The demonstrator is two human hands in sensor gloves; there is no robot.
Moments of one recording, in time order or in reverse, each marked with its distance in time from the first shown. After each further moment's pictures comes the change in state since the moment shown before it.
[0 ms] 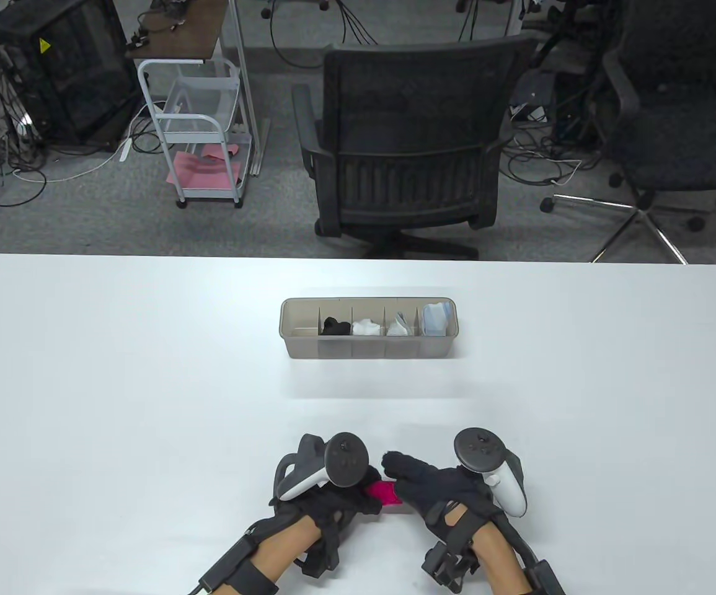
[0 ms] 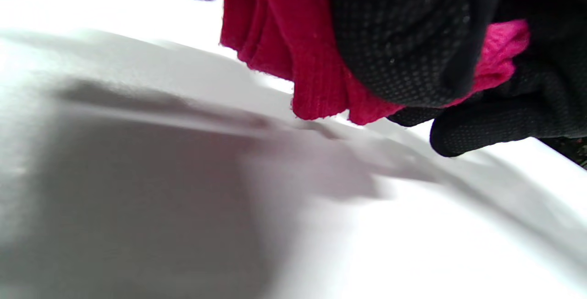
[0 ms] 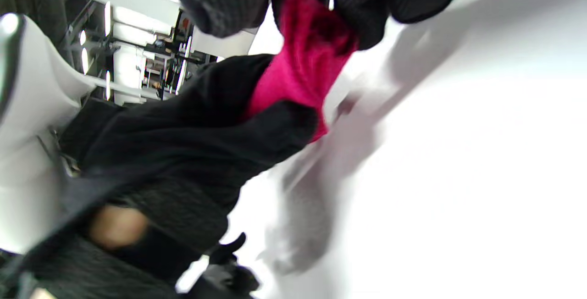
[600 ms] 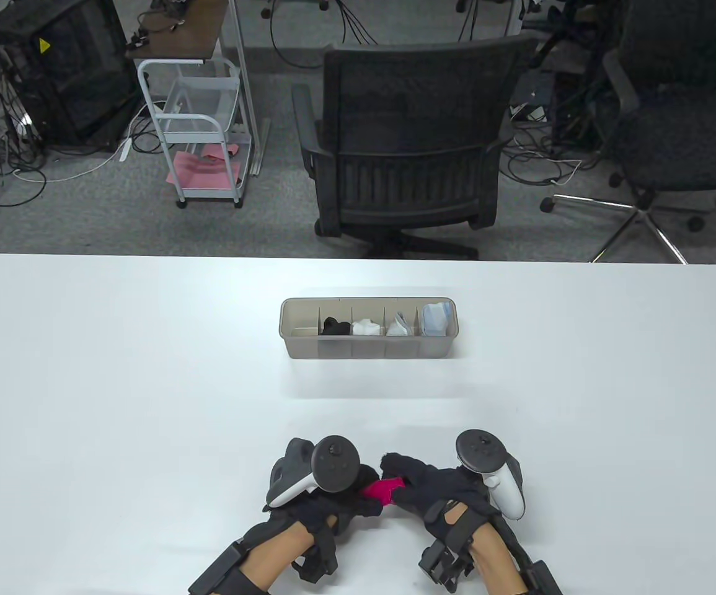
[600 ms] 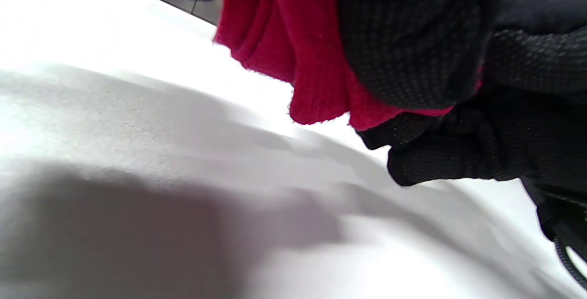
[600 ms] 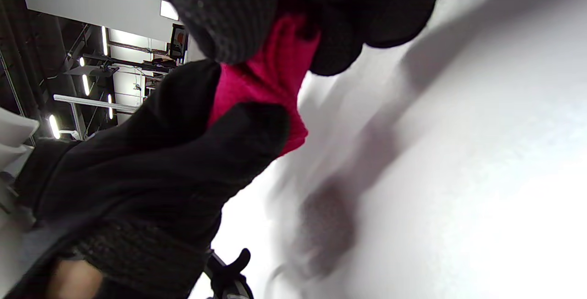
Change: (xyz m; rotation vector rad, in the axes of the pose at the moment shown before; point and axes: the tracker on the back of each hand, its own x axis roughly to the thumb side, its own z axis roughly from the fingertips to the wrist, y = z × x) left_hand 0.006 0.007 0.015 0.073 -0.053 0.029; right_hand -0.009 0.006 -0.004 0.004 0.013 -0.184
